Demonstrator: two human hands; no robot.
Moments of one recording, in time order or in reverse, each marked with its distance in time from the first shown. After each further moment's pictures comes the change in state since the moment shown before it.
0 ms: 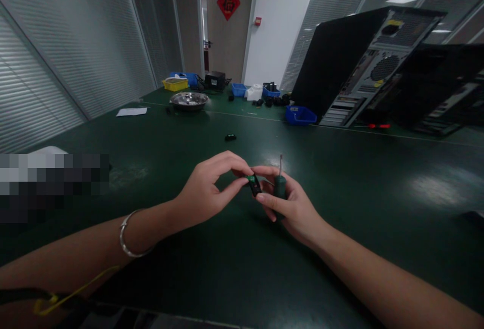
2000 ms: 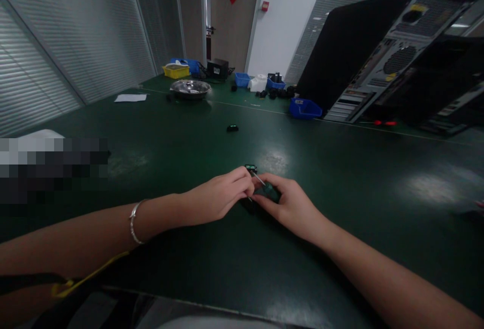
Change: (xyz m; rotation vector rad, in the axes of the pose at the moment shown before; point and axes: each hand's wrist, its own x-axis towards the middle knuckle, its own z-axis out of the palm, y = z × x) left_hand -0.025 -0.026 0.016 0.057 -0.504 -0.062; right_hand -0.001 -0.008 -0.001 -0.831 -0.125 -0.109
